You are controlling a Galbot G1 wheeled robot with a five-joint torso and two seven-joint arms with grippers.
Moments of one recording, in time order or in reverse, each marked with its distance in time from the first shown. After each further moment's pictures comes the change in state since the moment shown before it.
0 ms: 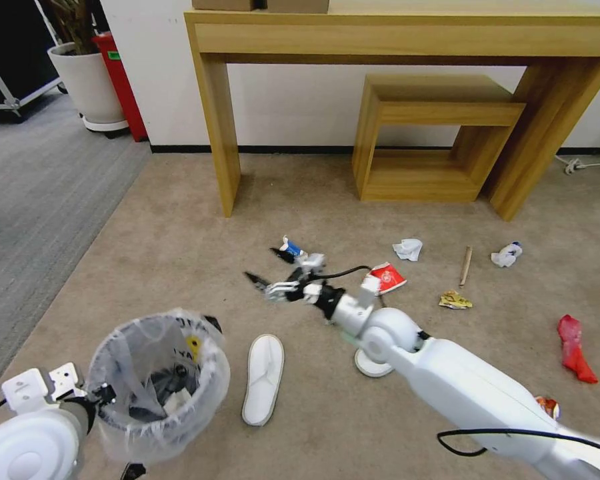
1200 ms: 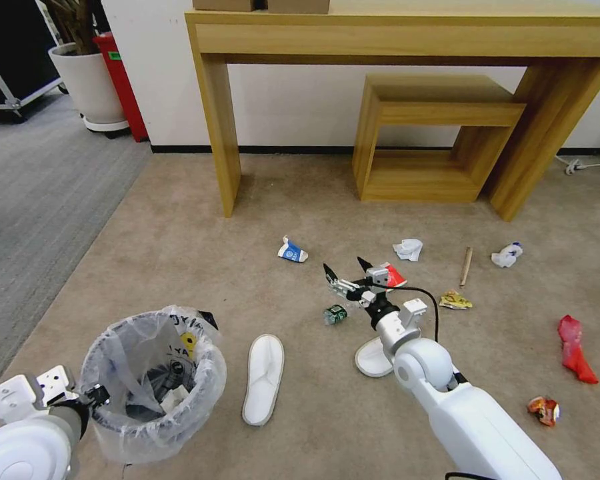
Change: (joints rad) left arm 0.019 -0.102 -0.027 -0.033 0.064 0.022 0.043; right arm -0.352 0.164 0.428 0.006 -0.334 -0.120 0.294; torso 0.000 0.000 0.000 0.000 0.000
